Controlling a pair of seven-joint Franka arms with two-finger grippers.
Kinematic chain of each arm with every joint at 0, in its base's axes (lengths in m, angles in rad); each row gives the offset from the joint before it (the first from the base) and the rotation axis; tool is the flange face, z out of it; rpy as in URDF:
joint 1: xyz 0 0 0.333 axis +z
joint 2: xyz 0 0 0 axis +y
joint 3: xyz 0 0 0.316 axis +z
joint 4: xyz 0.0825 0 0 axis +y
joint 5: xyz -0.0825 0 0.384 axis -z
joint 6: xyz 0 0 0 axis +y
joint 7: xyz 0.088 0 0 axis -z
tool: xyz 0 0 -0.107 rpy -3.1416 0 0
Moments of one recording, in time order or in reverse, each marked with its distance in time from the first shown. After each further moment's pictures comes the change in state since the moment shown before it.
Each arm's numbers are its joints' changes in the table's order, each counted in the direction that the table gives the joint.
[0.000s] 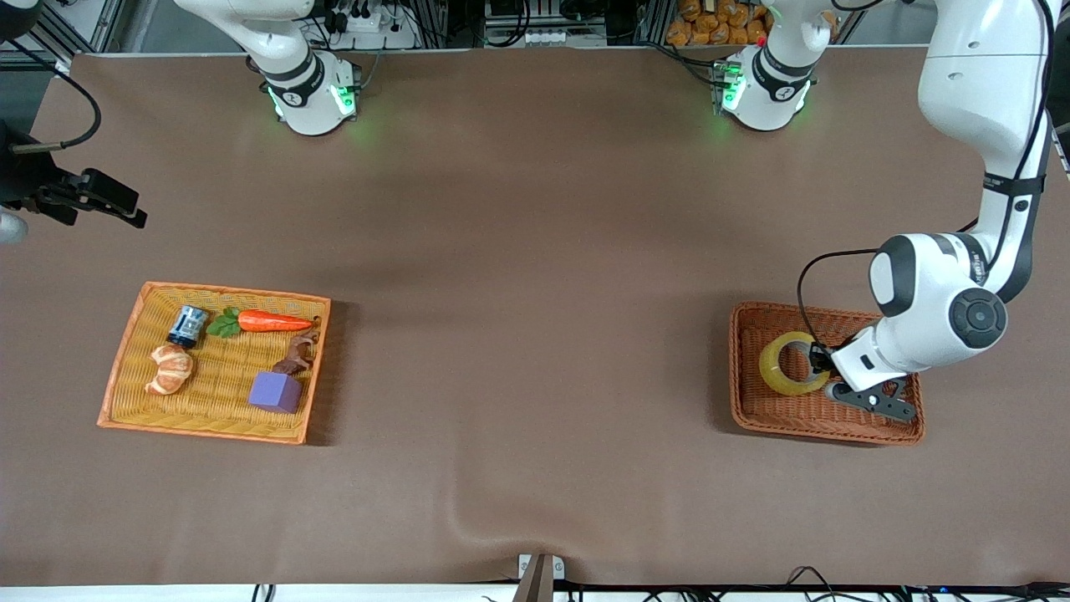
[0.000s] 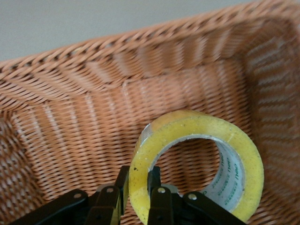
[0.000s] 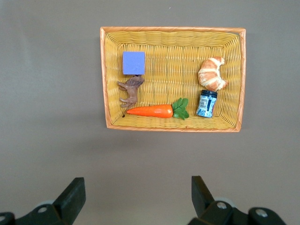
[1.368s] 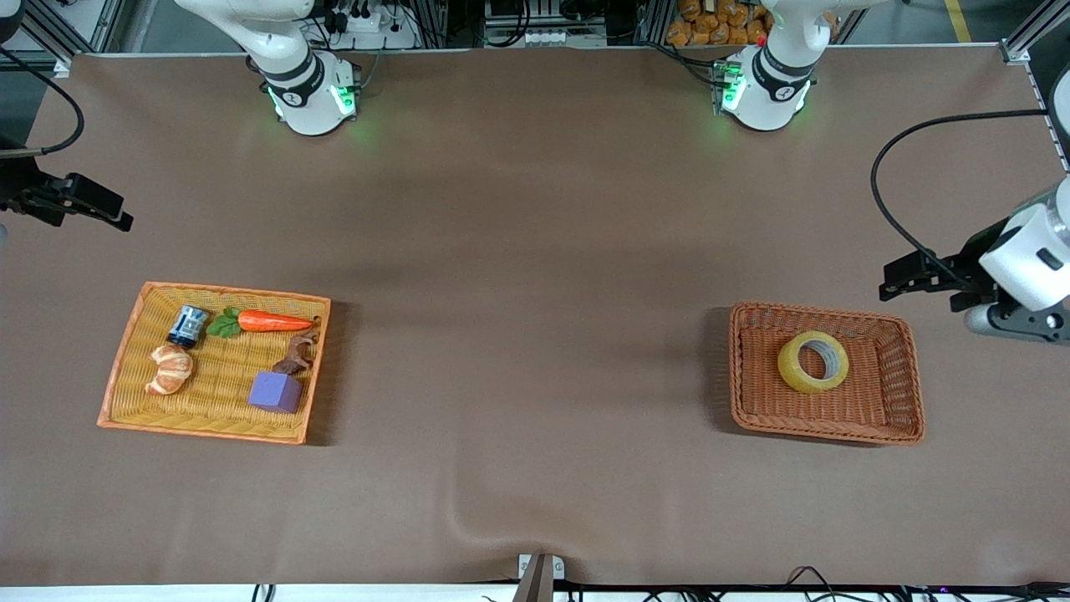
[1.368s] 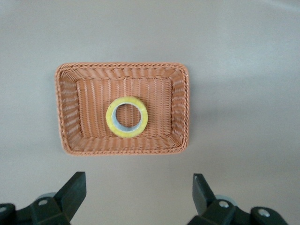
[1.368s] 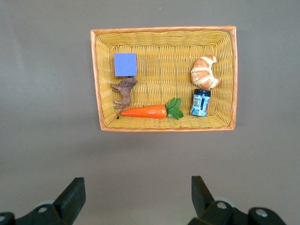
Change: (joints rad) left arm 0.022 -0.327 -0.105 -0.368 0.012 0.660 -0.347; right arm -0.018 0.003 -0.017 -0.004 0.000 0.000 -0.001
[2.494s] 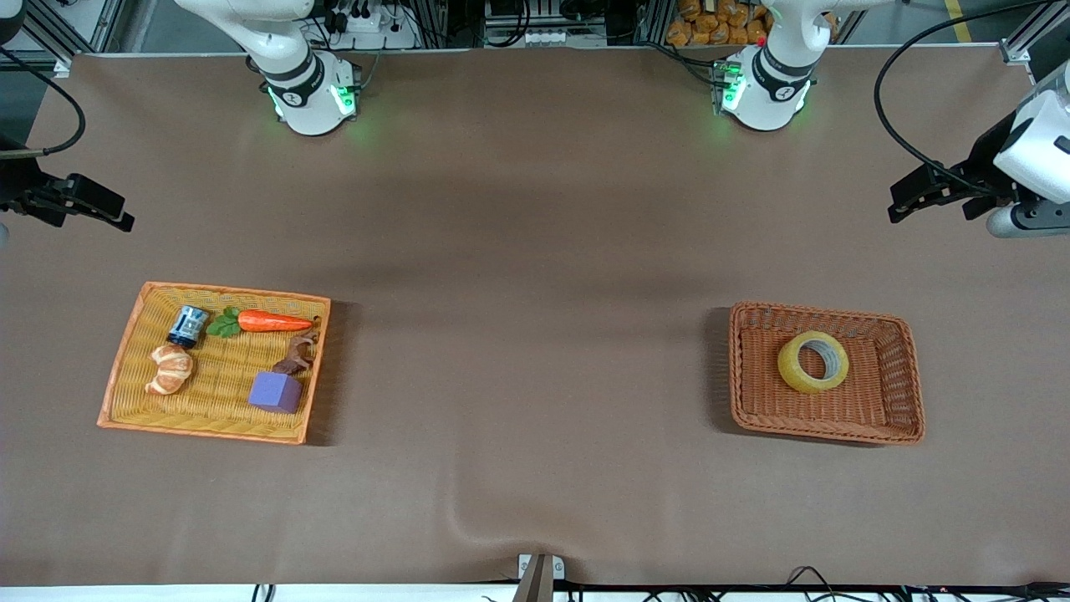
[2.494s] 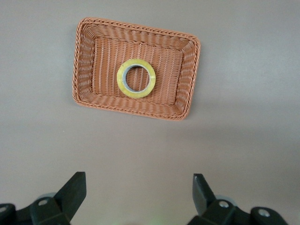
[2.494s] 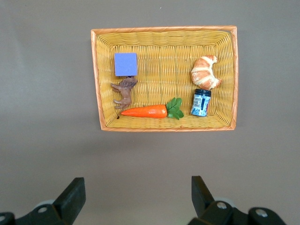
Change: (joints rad) left arm -0.046 -0.244 0.032 0.194 -0.023 0.069 -0.166; right arm 0.000 0.001 0.002 0.000 0.000 0.000 0.000
